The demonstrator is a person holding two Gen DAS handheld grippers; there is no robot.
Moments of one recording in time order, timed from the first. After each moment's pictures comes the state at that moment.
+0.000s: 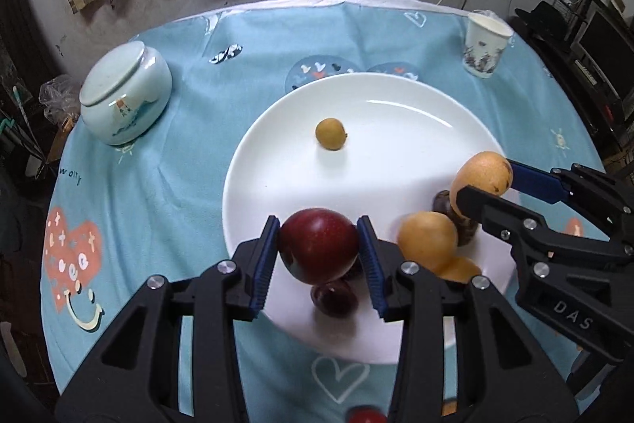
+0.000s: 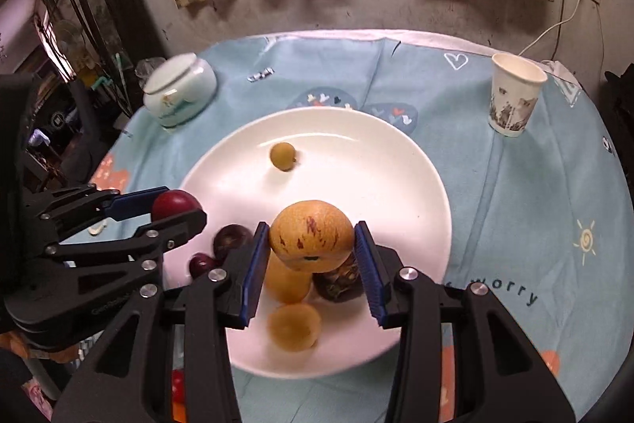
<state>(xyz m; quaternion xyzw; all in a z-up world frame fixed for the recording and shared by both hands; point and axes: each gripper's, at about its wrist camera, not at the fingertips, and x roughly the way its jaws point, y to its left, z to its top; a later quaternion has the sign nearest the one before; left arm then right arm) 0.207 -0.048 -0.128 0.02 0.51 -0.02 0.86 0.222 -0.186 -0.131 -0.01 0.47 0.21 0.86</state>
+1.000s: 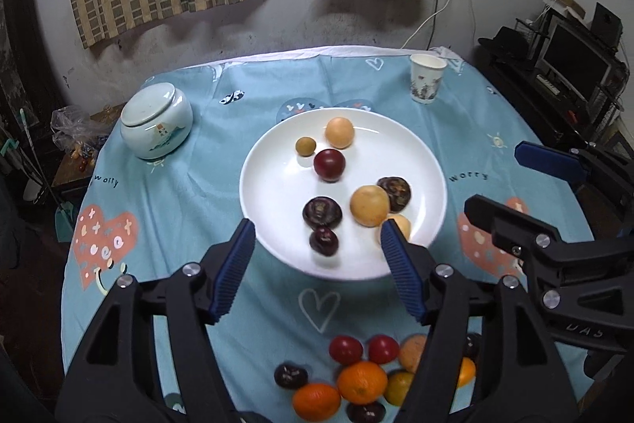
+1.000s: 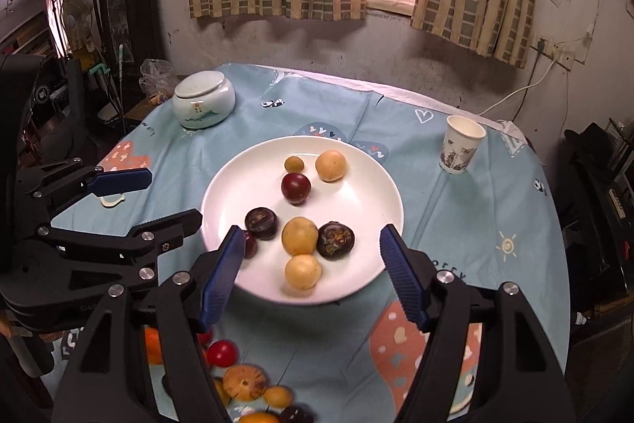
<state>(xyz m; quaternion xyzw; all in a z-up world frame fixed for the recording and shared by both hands) 0.091 -0.054 -0.046 0.03 0.42 -0.06 0.90 0.096 -0.198 -0.038 -0.07 0.38 0.19 0.90</state>
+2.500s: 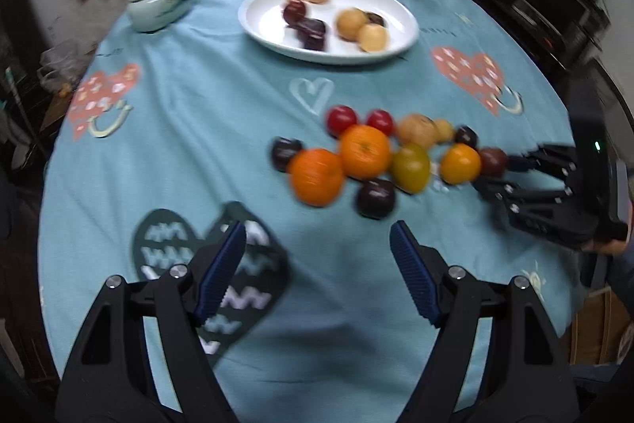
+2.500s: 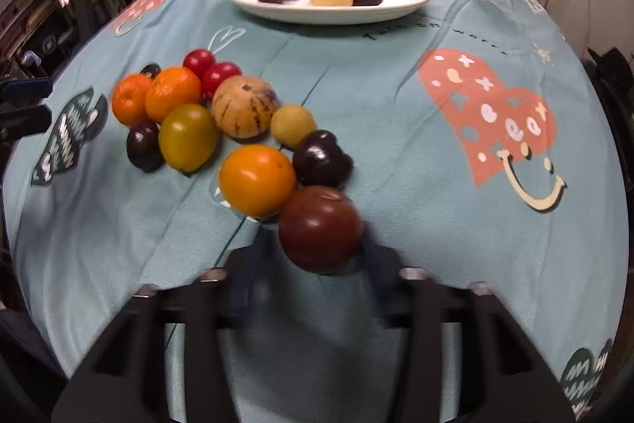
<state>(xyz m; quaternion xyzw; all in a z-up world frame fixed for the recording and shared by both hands) -0.062 -0.029 -0.120 0.03 0.53 -0.11 0.84 -0.020 -0.233 -0.189 -0.12 0.52 0.20 0.82</state>
